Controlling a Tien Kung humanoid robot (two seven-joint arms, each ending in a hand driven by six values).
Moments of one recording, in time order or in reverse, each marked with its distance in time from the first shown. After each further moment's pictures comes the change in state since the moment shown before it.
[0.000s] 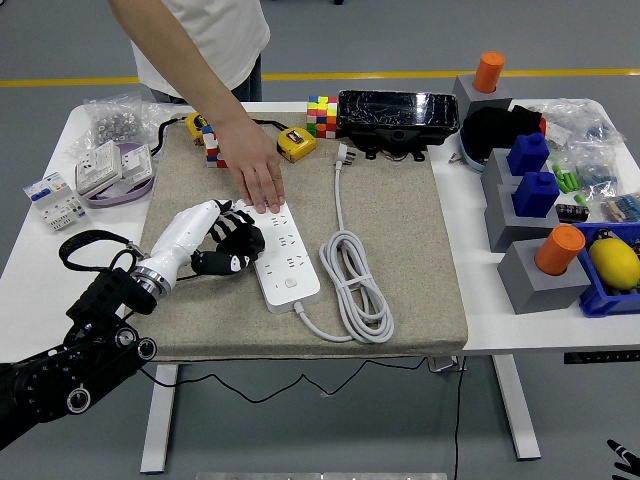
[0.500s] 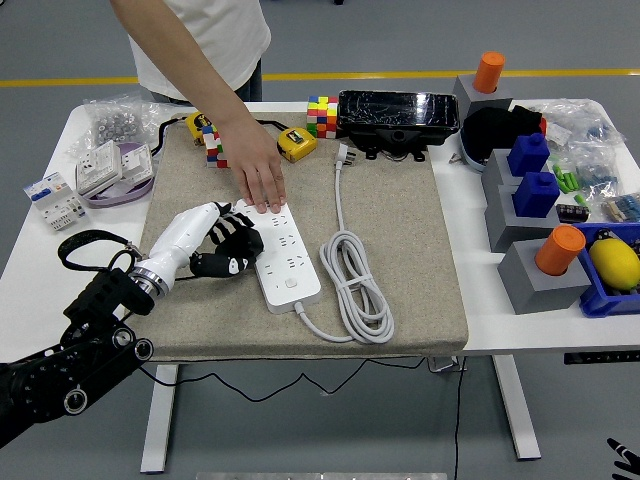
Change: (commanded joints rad) left arm 0.000 0.004 0.002 0.003 0.001 -0.031 0.005; right arm 0.002 0.001 0.002 0.001 -0.001 -0.001 0.000
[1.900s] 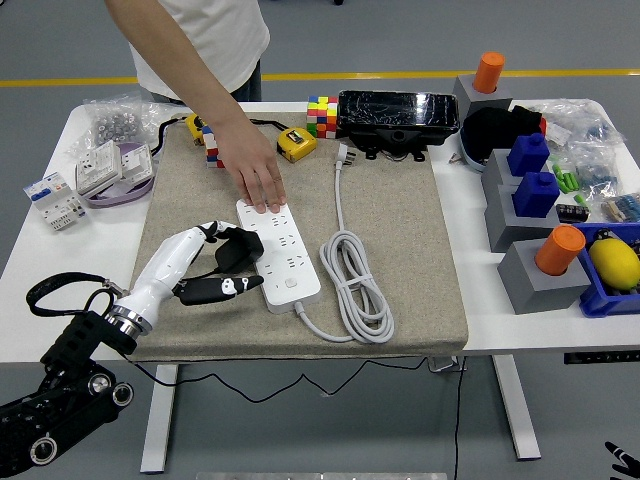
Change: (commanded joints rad) left arm 0.171 0.086 -0.002 -0.186 -0.029 0.128 -0.088; right arm -0.003 0.005 -0.004 0.001 -0.001 0.000 0.001
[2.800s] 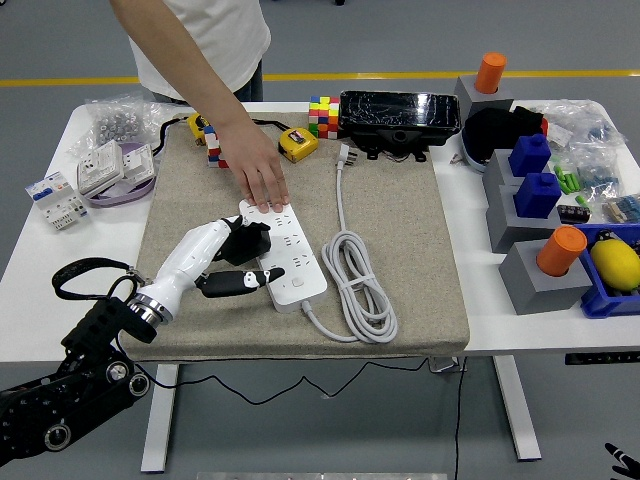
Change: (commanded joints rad) left arm -0.105 -0.014 0.097 -0.005 -0.018 -0.035 0.050; right arm -0.006 -0.002 -0.001 -0.001 0.002 0.001 -0.003
